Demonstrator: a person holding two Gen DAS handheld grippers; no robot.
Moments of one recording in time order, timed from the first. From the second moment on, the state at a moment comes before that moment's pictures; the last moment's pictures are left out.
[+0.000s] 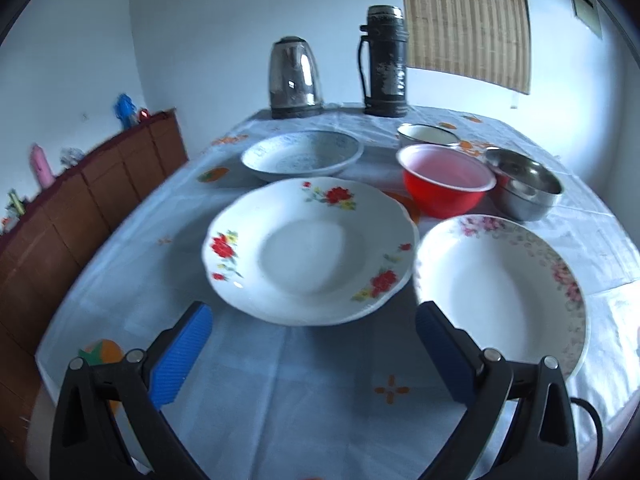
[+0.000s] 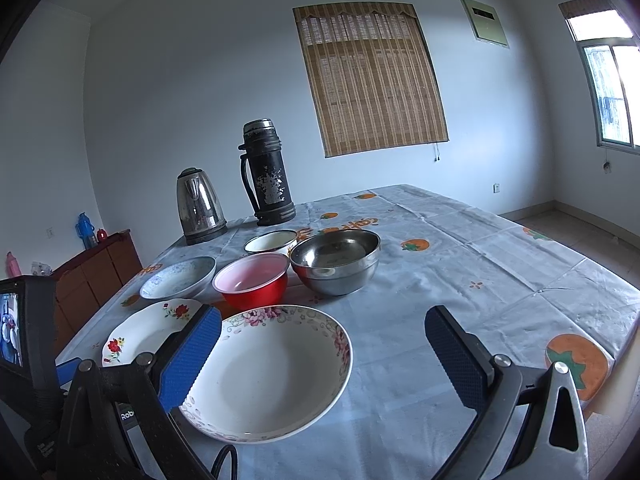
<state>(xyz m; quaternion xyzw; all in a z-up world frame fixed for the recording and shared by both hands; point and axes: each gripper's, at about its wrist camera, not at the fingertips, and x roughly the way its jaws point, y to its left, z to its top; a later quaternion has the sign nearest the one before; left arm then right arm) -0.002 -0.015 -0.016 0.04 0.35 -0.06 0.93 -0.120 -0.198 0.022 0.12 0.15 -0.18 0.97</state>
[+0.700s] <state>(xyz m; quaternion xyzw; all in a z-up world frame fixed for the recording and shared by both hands) -0.003 -0.063 -0.040 0.00 0.44 -0.17 0.88 -0.069 -0.263 -0.021 0.16 0.30 -0.07 0.94</state>
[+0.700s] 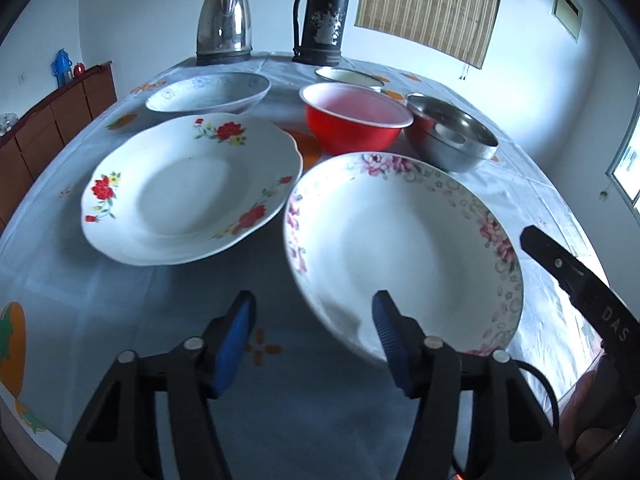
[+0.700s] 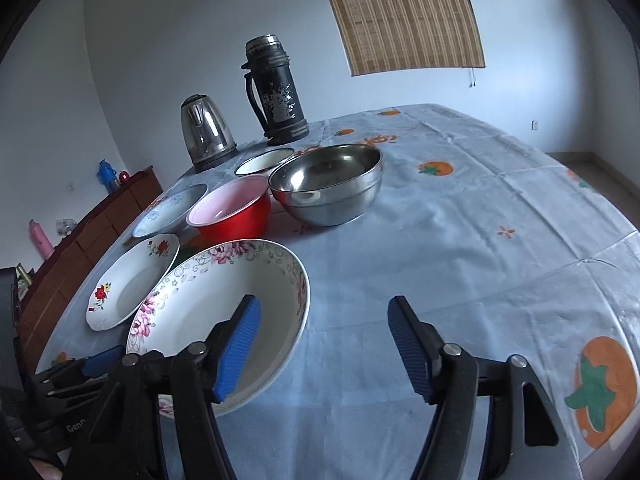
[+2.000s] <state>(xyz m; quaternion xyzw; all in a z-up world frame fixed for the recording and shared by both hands) 0.036 -0.061 -0.046 -0.10 0.45 -0.18 0.87 0.010 -0.274 -0.048 0.18 0.40 0.05 0.90</state>
